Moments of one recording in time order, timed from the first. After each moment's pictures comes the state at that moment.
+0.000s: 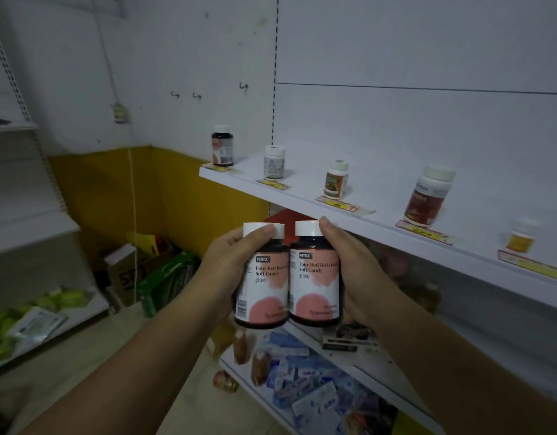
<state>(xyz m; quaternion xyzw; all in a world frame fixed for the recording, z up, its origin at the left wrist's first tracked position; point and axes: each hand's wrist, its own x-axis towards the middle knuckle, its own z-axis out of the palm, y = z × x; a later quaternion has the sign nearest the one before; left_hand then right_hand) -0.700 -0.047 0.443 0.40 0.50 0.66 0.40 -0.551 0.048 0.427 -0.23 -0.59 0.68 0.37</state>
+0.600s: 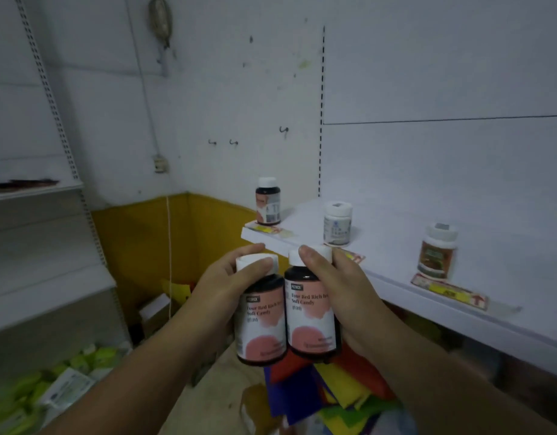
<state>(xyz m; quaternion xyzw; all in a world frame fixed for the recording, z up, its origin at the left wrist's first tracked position) -0.872 0.048 0.472 0.41 0.53 0.66 0.34 -0.733 0.146 0.458 -0.18 -0.63 0.64 0.40</state>
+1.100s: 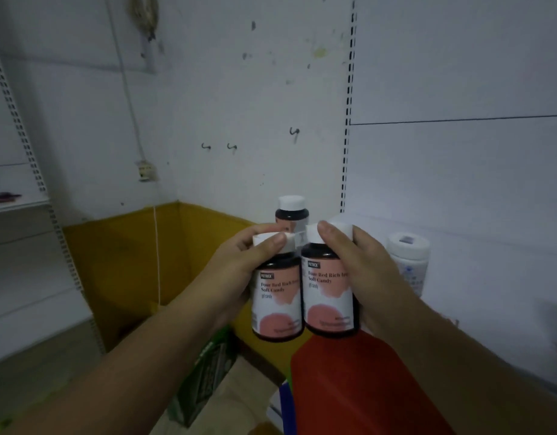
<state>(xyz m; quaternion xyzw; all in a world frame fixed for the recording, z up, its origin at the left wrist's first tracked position) -1.010 0.175 0.499 0.48 0.48 0.64 0.37 -0.857 0.252 0.487 -0.21 -0.63 0.59 0.46</state>
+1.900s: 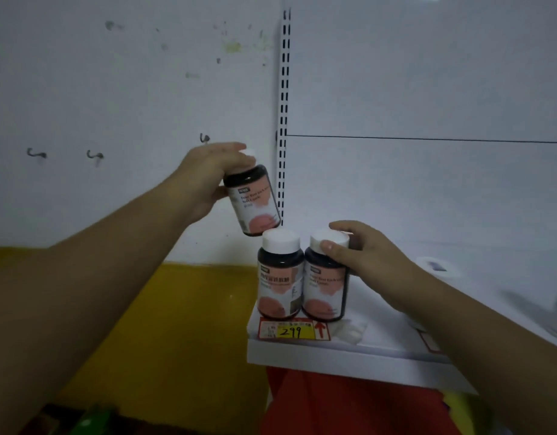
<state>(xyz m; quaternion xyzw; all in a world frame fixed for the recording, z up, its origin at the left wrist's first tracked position) -1.154 0.406 0.596 0.58 0.39 0.59 0.40 -0.914 0.344 0.505 -0.48 -0.66 0.33 0.47</state>
